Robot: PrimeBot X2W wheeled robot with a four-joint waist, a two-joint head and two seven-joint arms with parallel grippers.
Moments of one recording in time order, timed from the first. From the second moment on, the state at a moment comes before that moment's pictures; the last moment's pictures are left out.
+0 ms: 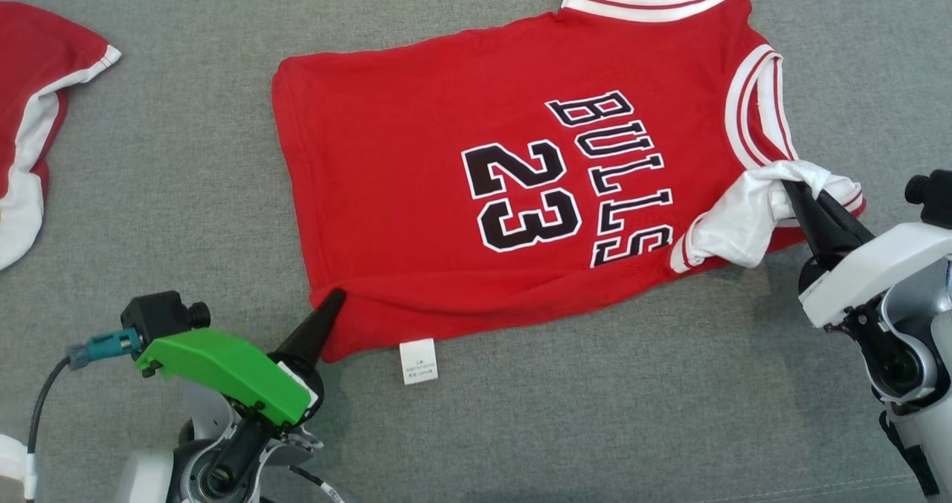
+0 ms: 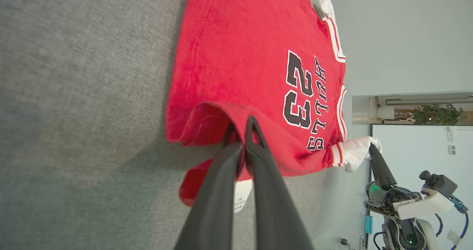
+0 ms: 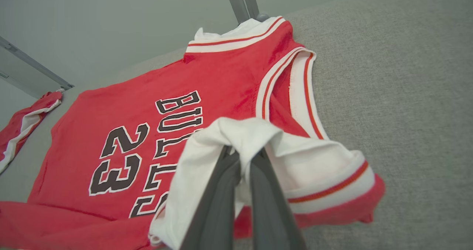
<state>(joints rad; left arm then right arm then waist) -0.09 0.14 -0.16 -0.15 -1.12 0.17 0.48 -0.30 -0.41 0.13 0.10 0.75 0.13 0.14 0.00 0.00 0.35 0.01</state>
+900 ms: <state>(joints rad) 0.08 0.15 -0.20 -0.14 -0.80 0.11 0.12 -0.15 -0.42 0.06 0.10 0.39 0.13 -0.10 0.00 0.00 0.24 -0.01</state>
